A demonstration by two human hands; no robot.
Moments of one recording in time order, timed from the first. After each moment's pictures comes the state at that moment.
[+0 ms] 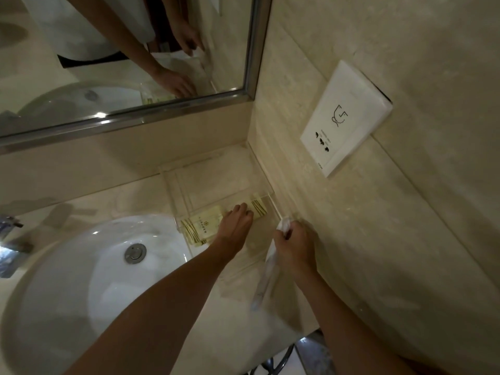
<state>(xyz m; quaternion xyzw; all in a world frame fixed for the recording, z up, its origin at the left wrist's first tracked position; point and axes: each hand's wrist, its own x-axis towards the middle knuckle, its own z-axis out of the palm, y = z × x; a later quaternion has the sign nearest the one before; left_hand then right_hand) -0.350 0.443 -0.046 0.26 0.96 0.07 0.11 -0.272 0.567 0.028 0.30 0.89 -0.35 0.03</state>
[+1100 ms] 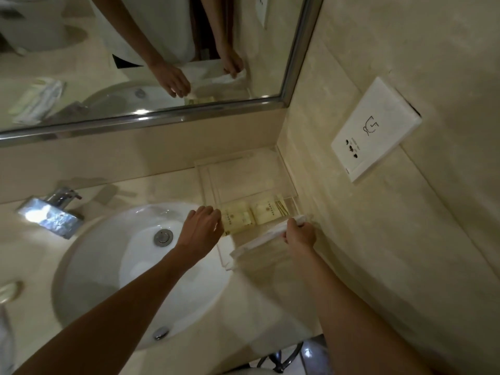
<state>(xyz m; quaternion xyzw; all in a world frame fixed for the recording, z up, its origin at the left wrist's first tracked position) -0.316 0.314 -0.014 0.14 0.98 0.16 0.01 -0.310 0.547 -0.008 0.45 0.73 -0.51 0.07</state>
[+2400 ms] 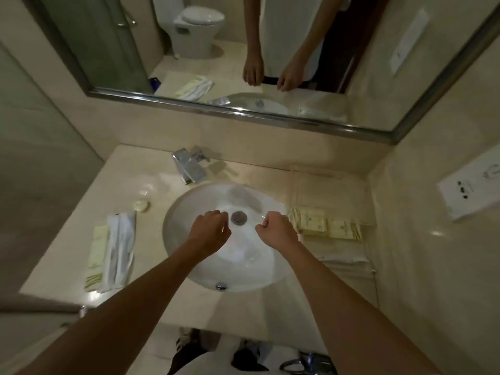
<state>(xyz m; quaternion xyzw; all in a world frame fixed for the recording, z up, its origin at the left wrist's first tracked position) -0.178 0.184 0.047 -0.10 0.98 0.19 0.02 -0.261 0.352 0.045 -0.07 0.93 -0.25 0.24</state>
